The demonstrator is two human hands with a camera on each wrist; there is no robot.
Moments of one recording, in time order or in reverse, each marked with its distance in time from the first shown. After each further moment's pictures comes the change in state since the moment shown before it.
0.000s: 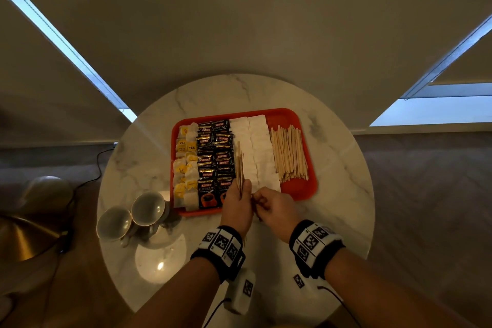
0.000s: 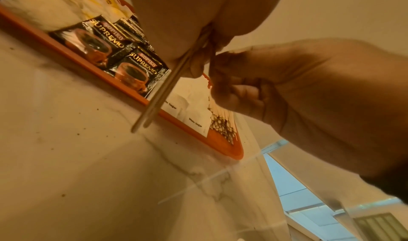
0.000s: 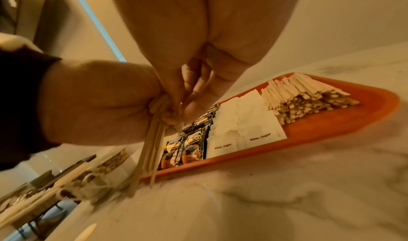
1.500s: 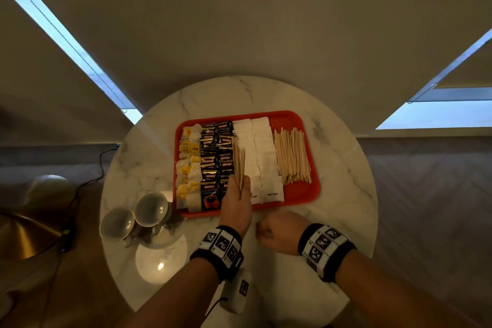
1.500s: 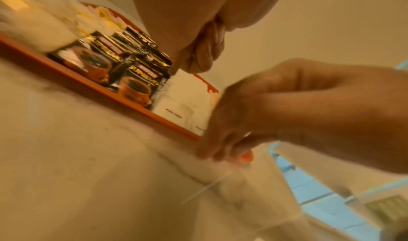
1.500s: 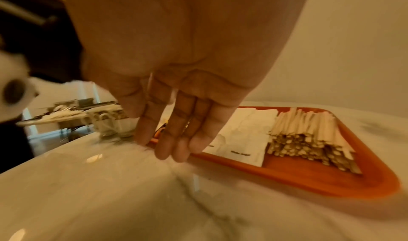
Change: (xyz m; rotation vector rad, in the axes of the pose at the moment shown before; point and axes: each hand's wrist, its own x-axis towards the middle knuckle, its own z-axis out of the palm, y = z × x) left_hand 0.004 0.003 -0.008 -0.017 0.019 0.063; right_hand -0.009 -0.009 -0.013 -0.648 -0.491 -0.140
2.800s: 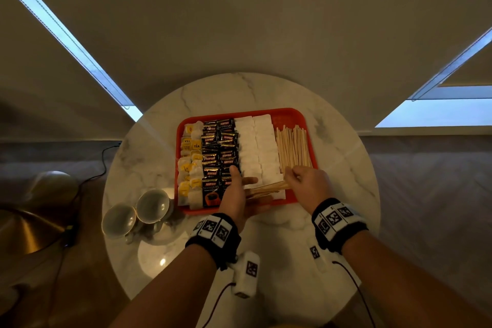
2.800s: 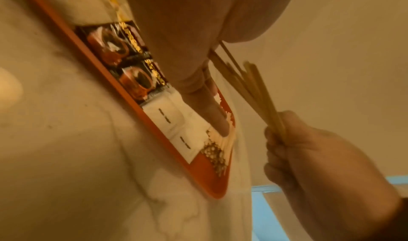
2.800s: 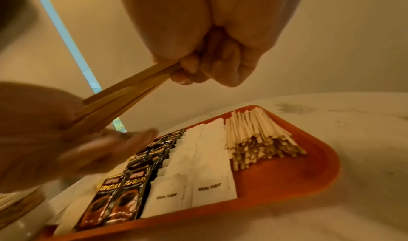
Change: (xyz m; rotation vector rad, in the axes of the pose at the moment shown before) left_hand 0.009 0.026 -0.006 -0.481 -0.105 -0.604; right_hand -0.001 0.033 -0.049 0.391 0.689 0.390
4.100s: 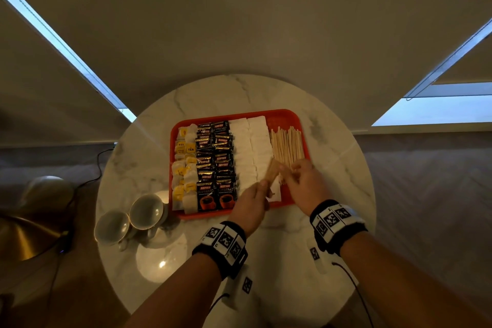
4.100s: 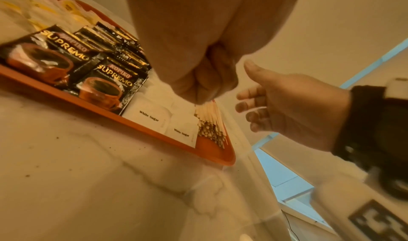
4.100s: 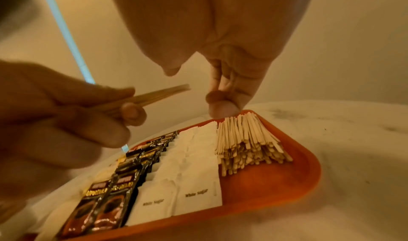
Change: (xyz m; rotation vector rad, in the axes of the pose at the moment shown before) left_hand 0.010 -0.021 0.017 0.732 -0.147 0.359; right_hand 0.009 0.015 0.004 0.096 0.001 0.094
